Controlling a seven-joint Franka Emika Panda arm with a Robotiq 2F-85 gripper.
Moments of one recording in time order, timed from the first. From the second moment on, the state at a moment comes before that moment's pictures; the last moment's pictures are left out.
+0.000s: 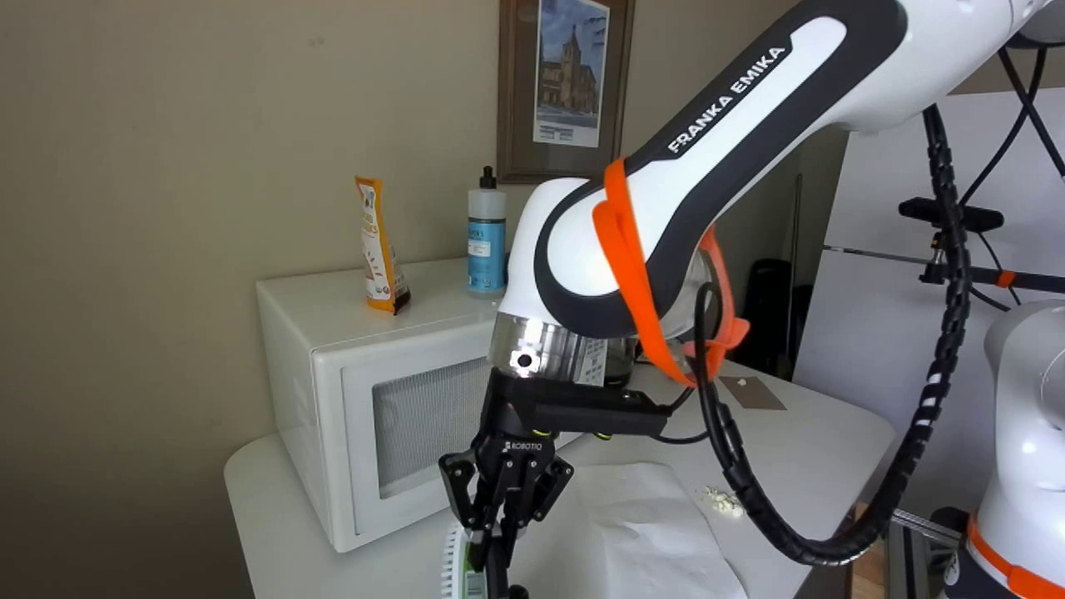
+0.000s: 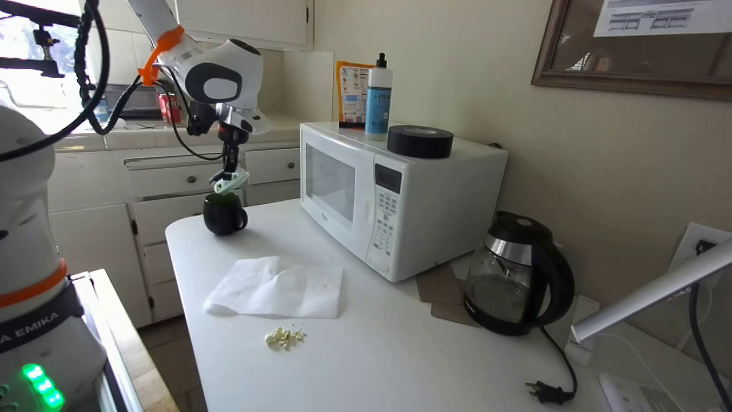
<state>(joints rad) 0.30 0.01 0.27 -2.45 0.56 2.55 0.47</state>
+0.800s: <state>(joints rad) 0.26 -0.28 0.22 -2.51 0.76 2.68 0.45</state>
